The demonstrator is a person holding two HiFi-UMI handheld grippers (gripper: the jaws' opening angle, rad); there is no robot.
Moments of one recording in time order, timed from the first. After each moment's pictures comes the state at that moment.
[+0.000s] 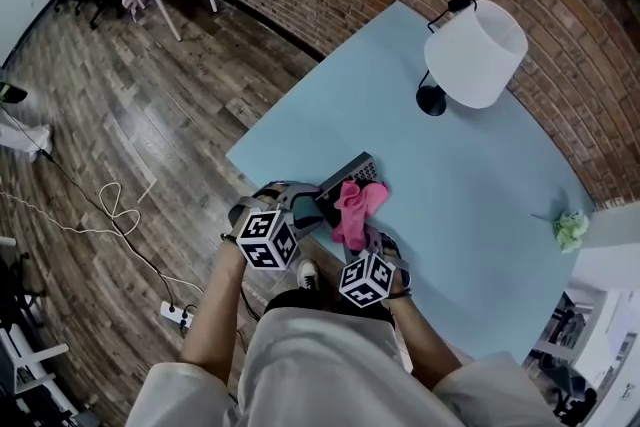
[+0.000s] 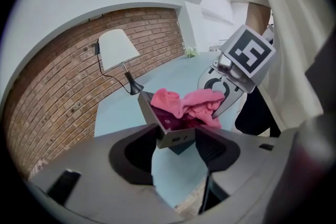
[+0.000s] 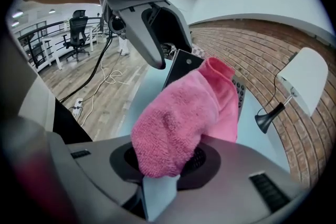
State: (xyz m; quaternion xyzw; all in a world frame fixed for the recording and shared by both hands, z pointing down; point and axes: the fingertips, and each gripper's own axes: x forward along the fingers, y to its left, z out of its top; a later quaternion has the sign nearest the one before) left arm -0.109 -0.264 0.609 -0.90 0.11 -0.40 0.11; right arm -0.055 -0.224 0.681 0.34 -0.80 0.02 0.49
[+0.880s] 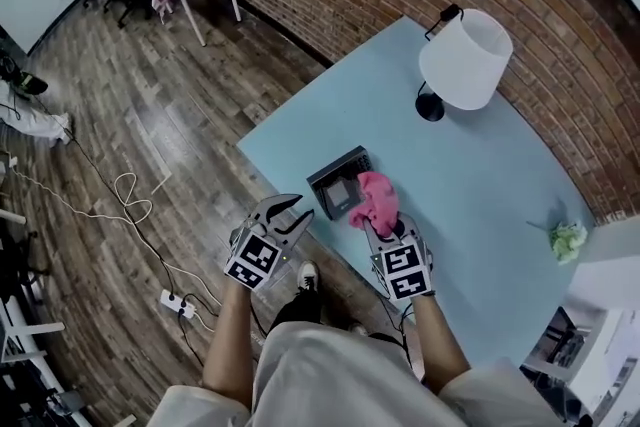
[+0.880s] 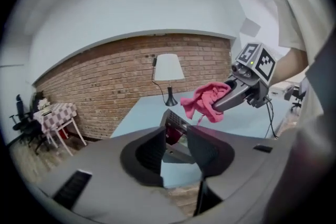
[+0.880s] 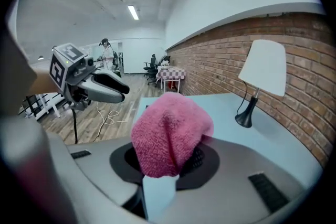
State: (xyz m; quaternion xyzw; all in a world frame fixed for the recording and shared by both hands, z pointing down) left arm -0.125 -0.225 0.537 -0.90 0.37 -0.23 -0.03; right arm 0.002 -0.228 0.557 0.40 -0.86 0.11 0.31
